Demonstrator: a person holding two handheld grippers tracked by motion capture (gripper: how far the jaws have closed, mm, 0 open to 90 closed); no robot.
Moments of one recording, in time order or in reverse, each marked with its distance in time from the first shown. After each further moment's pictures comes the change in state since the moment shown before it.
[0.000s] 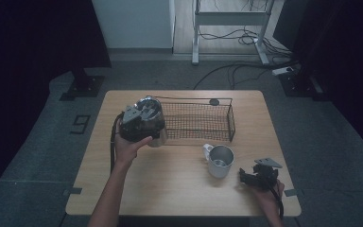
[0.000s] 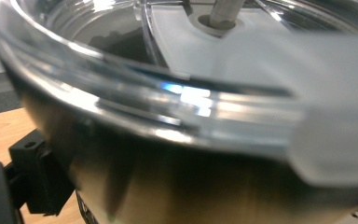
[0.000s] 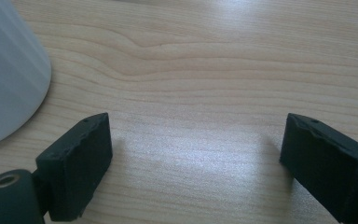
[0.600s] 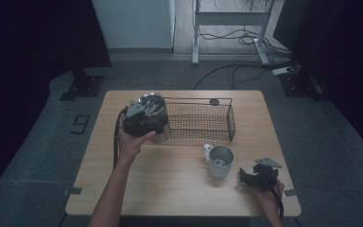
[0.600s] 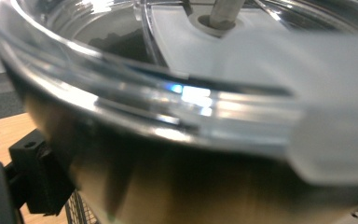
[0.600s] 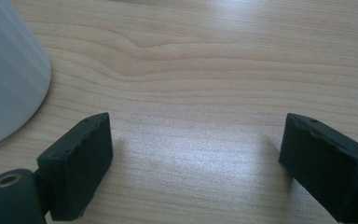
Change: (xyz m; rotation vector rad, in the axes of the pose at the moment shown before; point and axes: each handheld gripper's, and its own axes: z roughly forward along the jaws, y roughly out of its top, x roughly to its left) left arm -0.002 0.014 0.012 0.001 -0.015 -0.004; right arm 0.000 0.000 0.000 -0.003 -0.002 0.002
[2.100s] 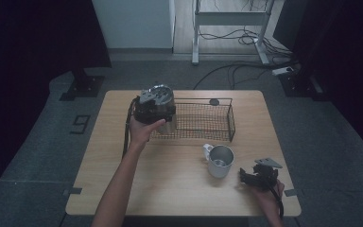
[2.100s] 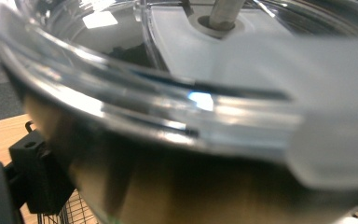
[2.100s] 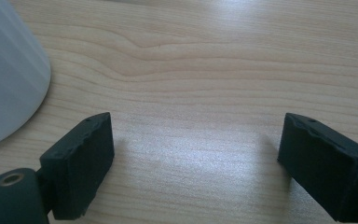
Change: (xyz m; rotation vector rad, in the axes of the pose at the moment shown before) left arm 0.010 0.014 0.053 0.042 0.016 -0.027; right arm 0.000 0.000 0.000 -0.003 0.000 -0.001
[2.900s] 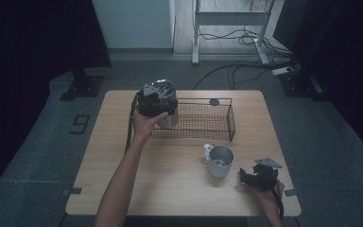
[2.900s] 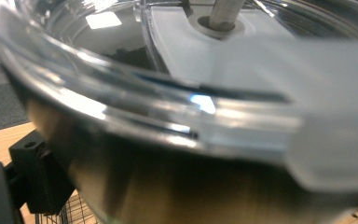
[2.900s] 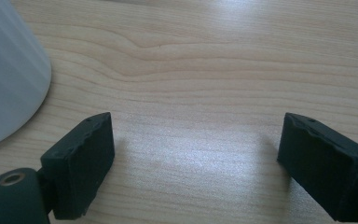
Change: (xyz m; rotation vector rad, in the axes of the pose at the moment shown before) left arm 0.004 0.015 0.022 0.009 0.025 -0.001; right arm 0.000 0.000 0.000 -0.001 0.001 0.000
